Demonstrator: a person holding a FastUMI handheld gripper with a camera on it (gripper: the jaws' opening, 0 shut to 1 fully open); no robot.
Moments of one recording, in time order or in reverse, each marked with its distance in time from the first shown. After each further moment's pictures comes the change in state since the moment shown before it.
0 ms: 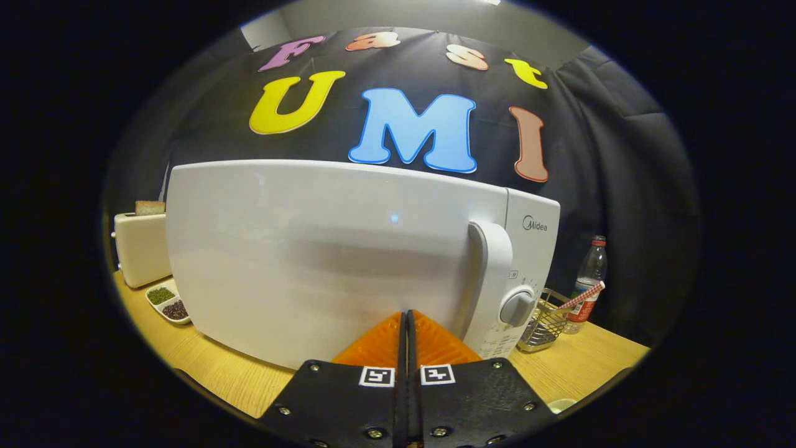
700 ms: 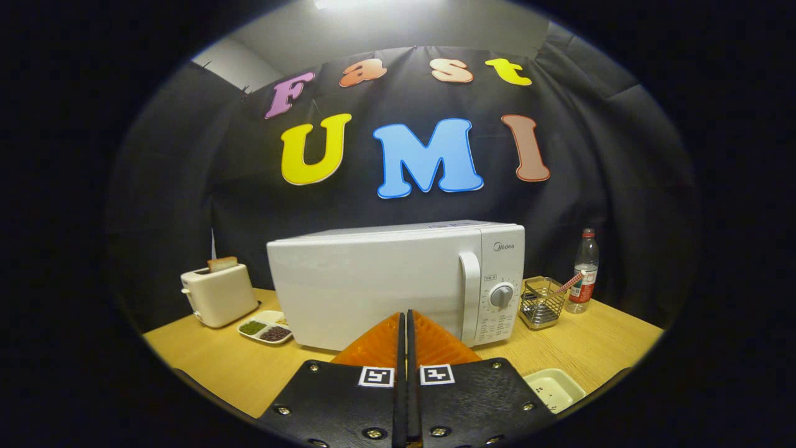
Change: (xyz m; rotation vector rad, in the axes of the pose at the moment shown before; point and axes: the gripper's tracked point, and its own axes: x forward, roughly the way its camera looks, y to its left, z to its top) arm -0.169 0.013 0.073 0.226 -0.046 0.226
